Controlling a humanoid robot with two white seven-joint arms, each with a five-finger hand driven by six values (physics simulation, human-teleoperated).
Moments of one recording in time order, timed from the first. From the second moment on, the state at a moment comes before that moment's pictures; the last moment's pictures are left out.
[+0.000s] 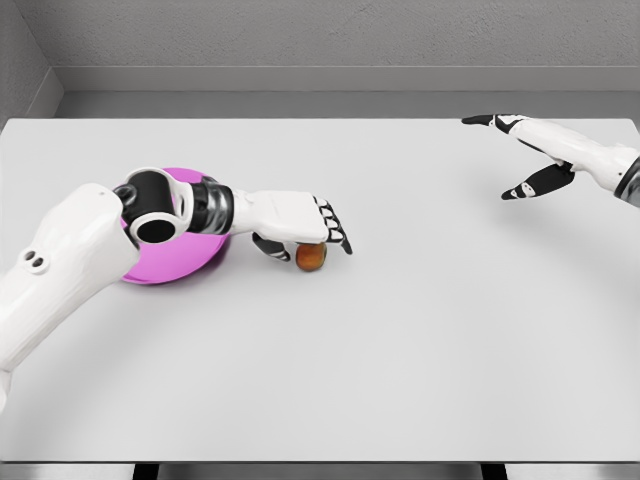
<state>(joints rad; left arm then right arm) -0.83 0.41 -0.89 -1.30 -0.61 -0.61 -0.58 -0.63 -0.61 0.30 -1.05 0.18 -0.61 0.61</state>
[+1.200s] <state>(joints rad) -0.85 0.42 -0.91 -1.31 -0.63 -0.61 -0.58 -0.63 -0.61 0.30 -1.06 0.18 -0.61 0.61</state>
